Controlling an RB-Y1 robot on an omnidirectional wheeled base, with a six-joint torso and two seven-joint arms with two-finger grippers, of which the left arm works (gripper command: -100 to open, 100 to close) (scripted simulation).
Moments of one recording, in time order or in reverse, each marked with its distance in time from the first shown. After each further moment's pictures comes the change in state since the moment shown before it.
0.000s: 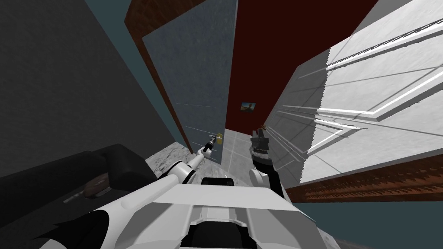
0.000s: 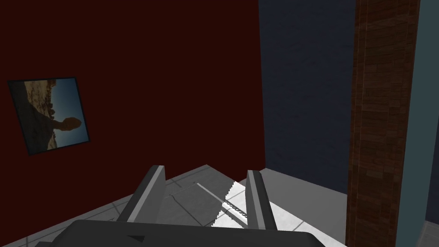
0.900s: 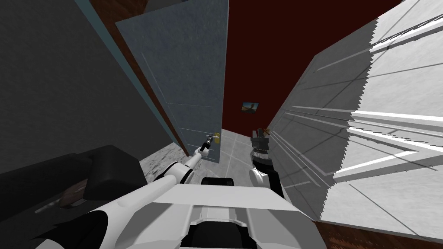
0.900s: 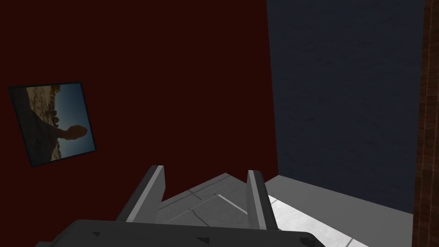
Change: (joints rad) arm 0.016 0.038 0.079 -0.019 0.025 0.015 -0.031
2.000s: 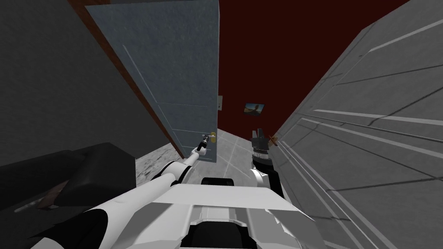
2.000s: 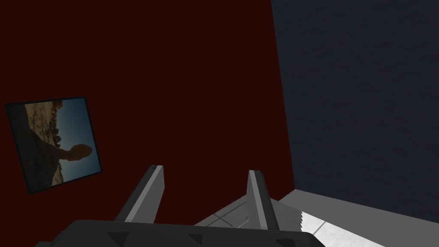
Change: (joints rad) arm -0.017 0.036 0.112 0.060 0.036 -0.028 -0.037
